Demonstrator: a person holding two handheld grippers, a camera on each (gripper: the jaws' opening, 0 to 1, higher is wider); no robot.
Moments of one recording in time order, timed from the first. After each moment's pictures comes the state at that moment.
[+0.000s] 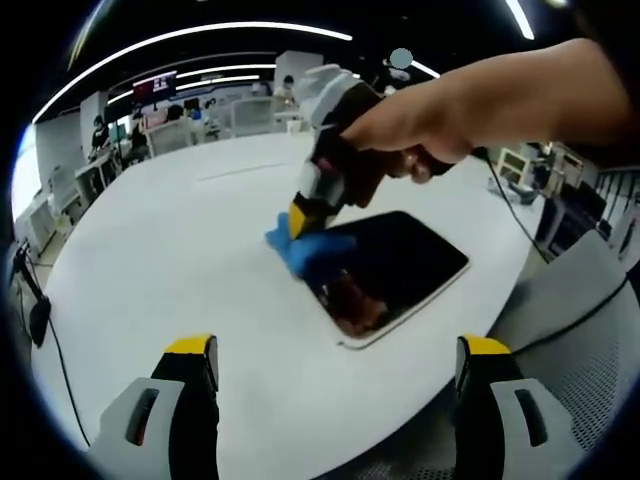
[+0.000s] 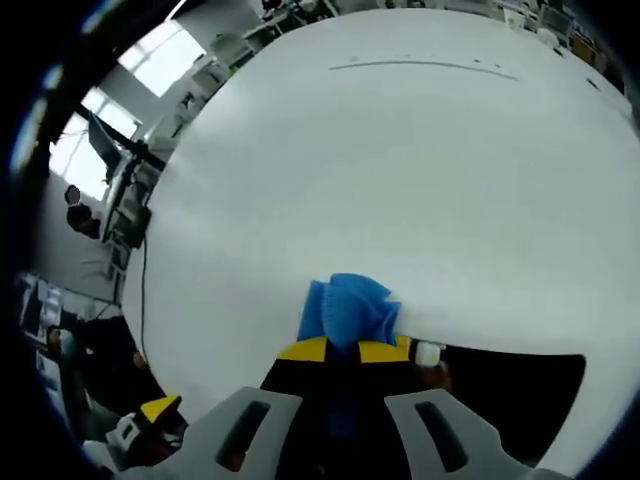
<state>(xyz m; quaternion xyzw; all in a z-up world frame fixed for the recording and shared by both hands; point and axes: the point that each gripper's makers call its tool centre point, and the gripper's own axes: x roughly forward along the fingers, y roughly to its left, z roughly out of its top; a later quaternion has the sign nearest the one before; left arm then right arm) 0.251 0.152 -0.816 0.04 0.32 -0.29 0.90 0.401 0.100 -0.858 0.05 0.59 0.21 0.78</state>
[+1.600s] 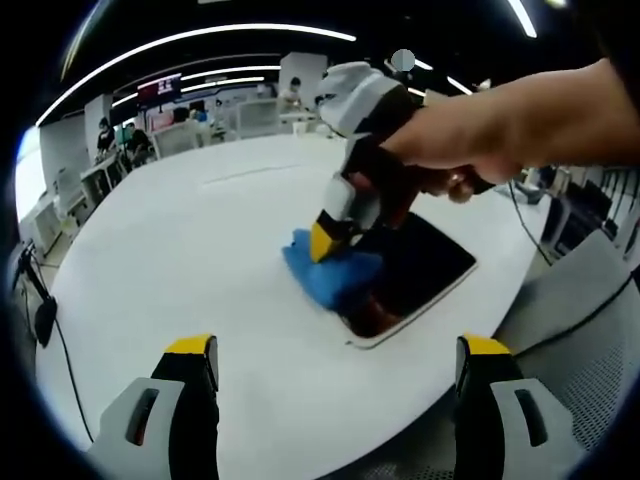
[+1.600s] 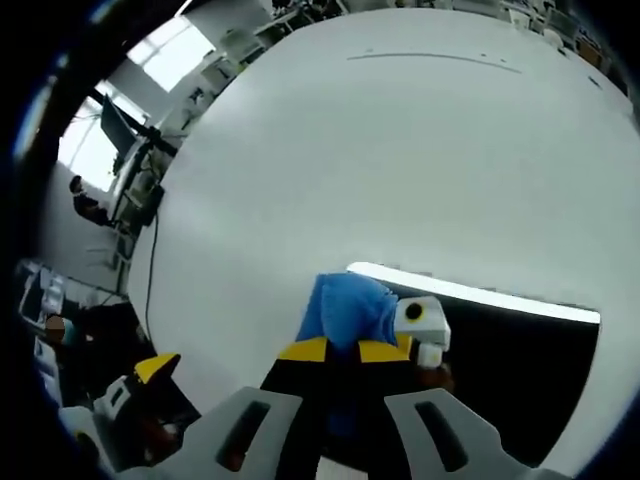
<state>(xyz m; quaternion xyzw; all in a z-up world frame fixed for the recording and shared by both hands) 0.252 0.158 -0.813 0.05 0.32 -0.28 0.91 0.354 0.108 -0.855 0.04 0.59 0.23 0.78</state>
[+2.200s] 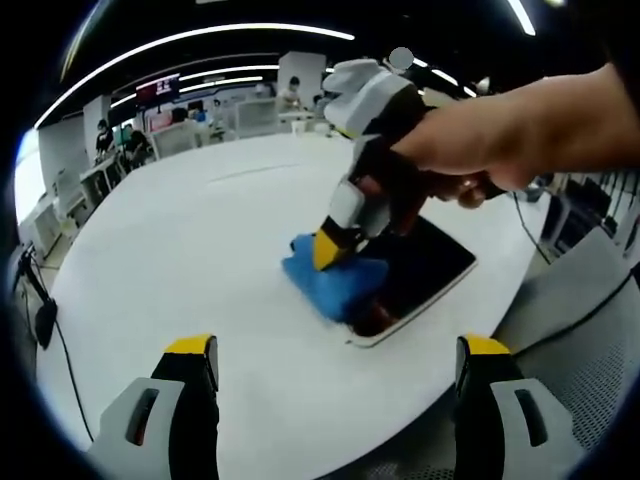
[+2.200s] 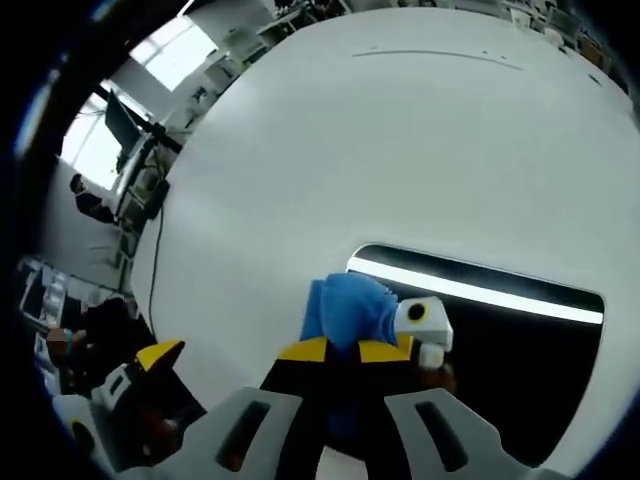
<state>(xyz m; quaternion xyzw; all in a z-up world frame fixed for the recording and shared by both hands) 0.252 0.158 -0.813 0.05 0.32 -0.28 0.90 0.344 0.110 -0.858 0.04 0.59 0.23 0.78</state>
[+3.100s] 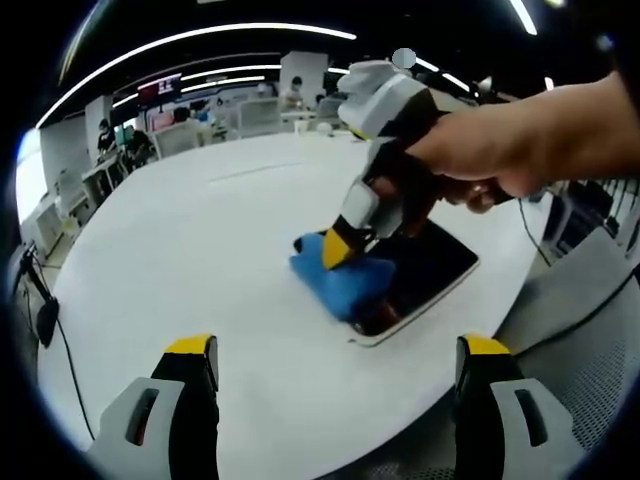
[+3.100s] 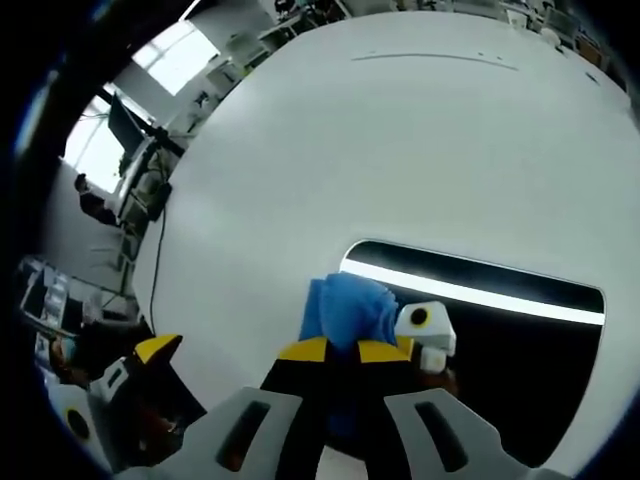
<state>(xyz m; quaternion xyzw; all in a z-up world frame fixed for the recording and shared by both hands) 0.253 0.160 -0.814 0.05 0.32 -0.27 0.91 0.342 0.104 -0.856 0.05 0.58 0.23 0.78</state>
